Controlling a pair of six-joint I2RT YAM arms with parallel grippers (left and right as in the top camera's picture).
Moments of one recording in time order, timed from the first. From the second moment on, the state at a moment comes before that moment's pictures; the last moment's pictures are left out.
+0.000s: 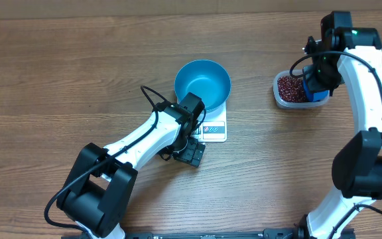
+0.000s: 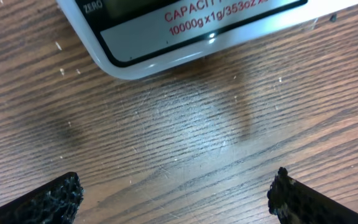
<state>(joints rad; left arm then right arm) -0.59 1.82 1.15 -0.95 0.07 -0.25 -0.07 1.95 1.79 -1.28 0.17 -0.24</state>
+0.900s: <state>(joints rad) -0.59 1.82 1.15 -0.96 0.07 -0.25 -0.06 1.99 1.69 -1.24 0.04 -0.12</state>
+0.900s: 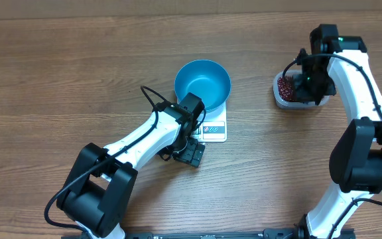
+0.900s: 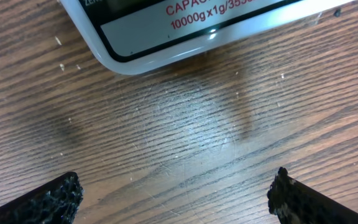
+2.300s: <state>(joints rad) -0.59 1.82 1.15 -0.97 0.07 -0.25 -0.09 2.01 1.68 -1.21 -0.20 0.00</state>
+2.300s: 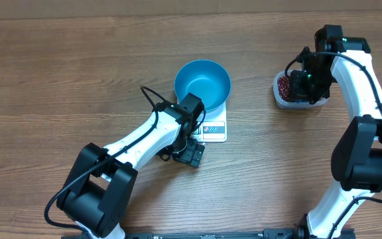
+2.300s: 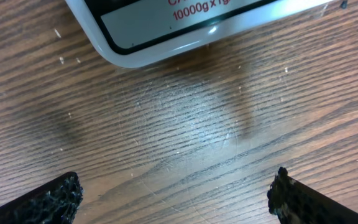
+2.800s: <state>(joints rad) -0.59 1.82 1.15 -0.97 0.07 -0.25 -0.21 2.01 1.67 -1.21 -0.44 0.01</state>
